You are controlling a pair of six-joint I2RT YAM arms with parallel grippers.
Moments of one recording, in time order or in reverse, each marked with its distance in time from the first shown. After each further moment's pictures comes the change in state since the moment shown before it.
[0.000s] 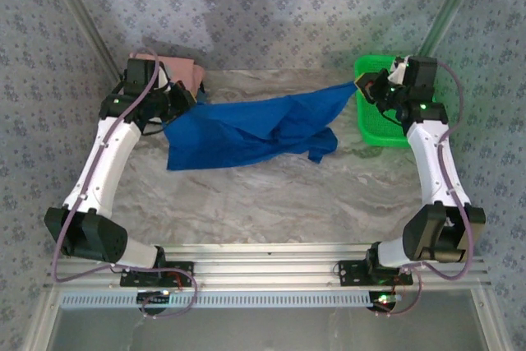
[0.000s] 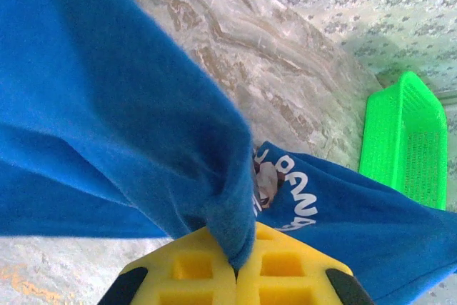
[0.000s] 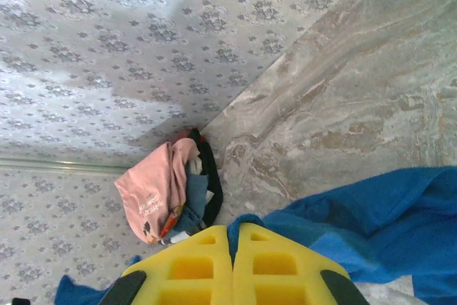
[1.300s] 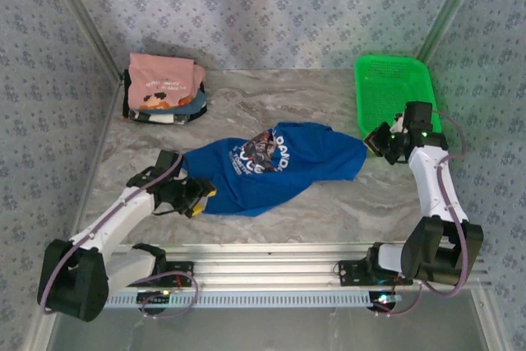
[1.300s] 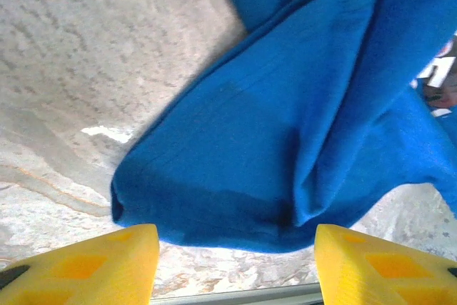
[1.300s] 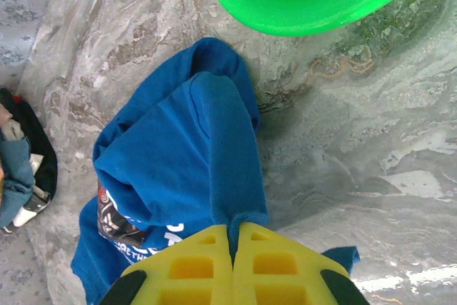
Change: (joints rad) left arm -0.132 -0.344 -0.950 0.187 0.138 -0.384; right arm -0.095 -0.134 -0.335 -0.303 0.141 -0.225
